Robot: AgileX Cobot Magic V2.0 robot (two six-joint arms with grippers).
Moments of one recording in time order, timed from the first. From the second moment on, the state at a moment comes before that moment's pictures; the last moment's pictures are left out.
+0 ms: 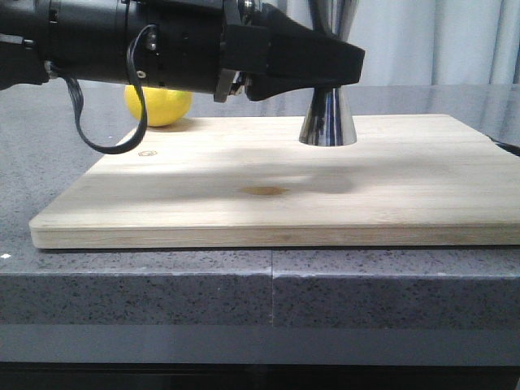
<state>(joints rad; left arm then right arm) -0.55 1.78 -0.99 1.24 -1.02 -0.91 0.68 1.10 -0.95 -1.42 0.27 0.00</state>
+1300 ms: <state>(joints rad) -0.55 1.78 -0.99 1.24 -1.02 -0.91 0.68 1.10 -0.95 -1.54 0.26 0.00</state>
